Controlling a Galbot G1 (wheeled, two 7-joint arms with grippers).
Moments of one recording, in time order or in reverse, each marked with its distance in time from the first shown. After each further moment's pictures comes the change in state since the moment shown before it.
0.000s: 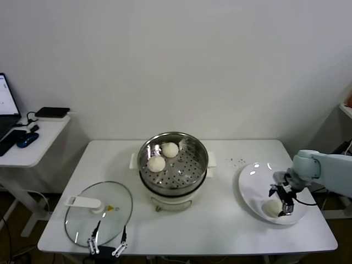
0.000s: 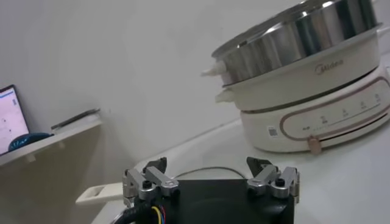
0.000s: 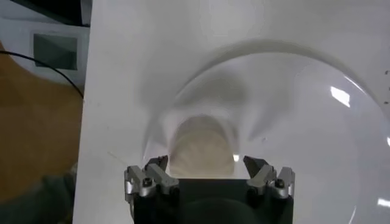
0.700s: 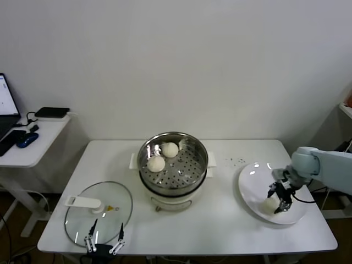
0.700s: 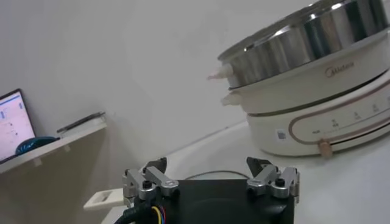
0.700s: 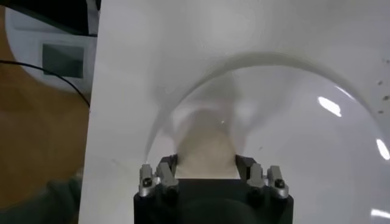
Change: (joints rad) left arm 0.000 0.012 -0.010 -0.018 -0.008 0.008 -0.001; right arm 0.060 0.016 -0.023 0.011 0.042 0.014 -0.046
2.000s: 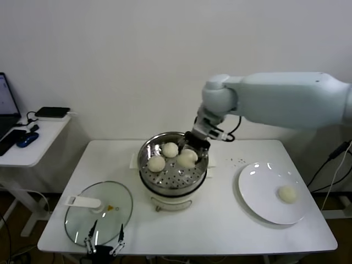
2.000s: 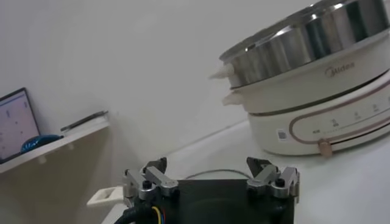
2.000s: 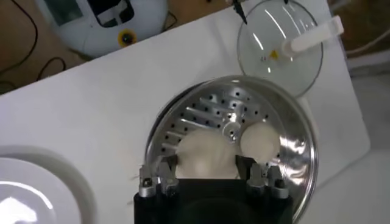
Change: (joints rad) left arm 0.011 -0.005 0.010 -0.003 0.008 0.000 -0.025; right arm 0.351 0.526 0.169 0.172 -0.054 0.350 -0.074
